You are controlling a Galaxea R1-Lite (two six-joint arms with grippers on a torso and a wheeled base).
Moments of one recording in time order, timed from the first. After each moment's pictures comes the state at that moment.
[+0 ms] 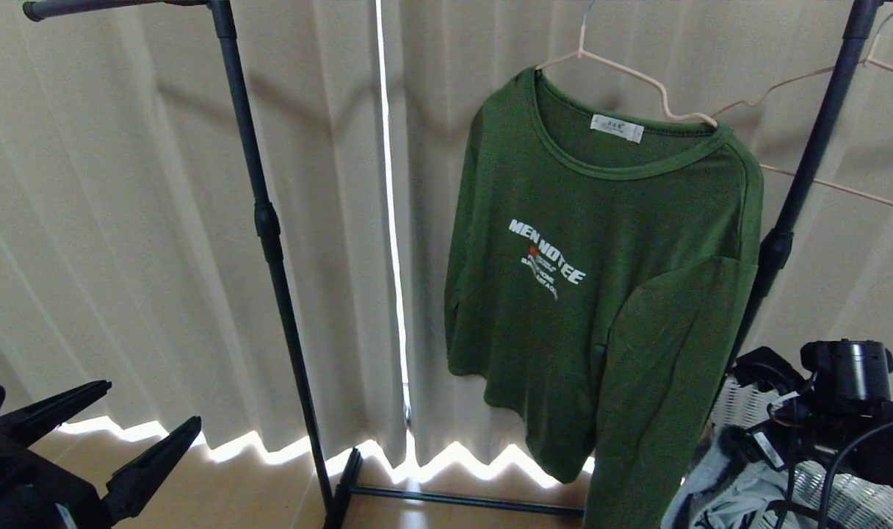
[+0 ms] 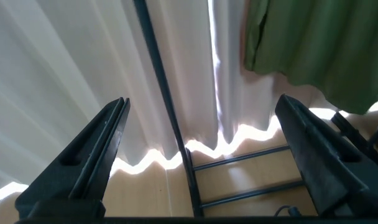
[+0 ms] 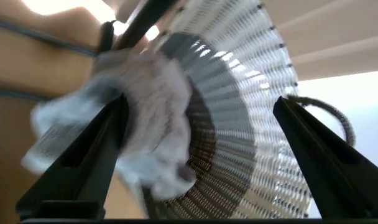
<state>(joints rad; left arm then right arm) -0.11 1.00 -0.10 -0.73 -0.14 0.19 -0.11 1.90 -0.43 -0.67 -0.28 -0.45</state>
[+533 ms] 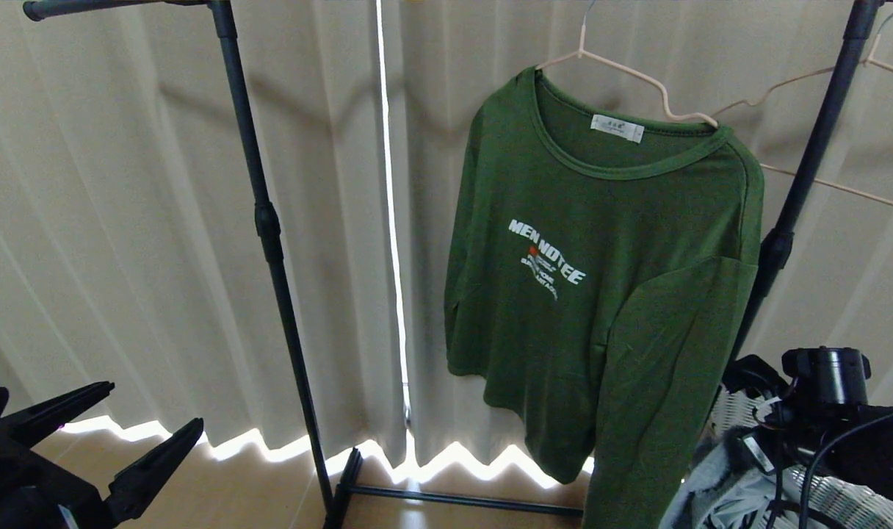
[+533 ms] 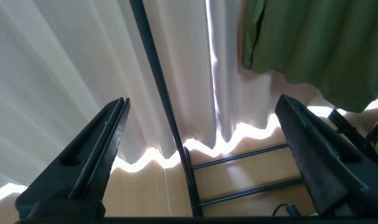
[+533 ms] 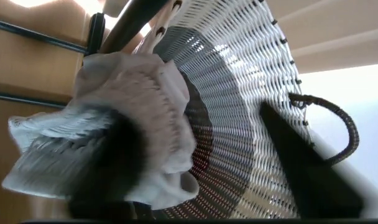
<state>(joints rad) -0.11 1.01 -0.10 -0.73 -0.14 0.19 -0.11 1.98 -0.43 -0.72 -0.32 -0.45</state>
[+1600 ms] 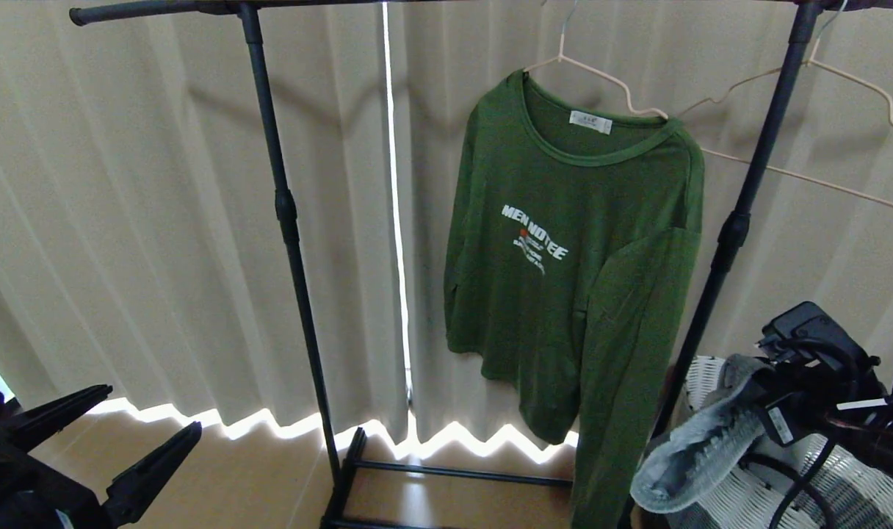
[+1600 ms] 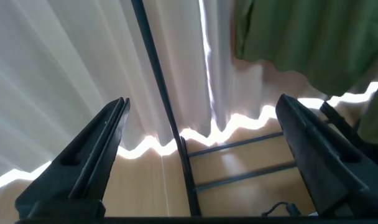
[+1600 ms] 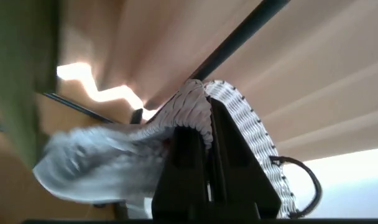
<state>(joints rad) -0.11 0.99 -0.09 -0.73 -0.13 0.19 0.11 1.48 -0.31 -0.77 -0.15 -0.45</state>
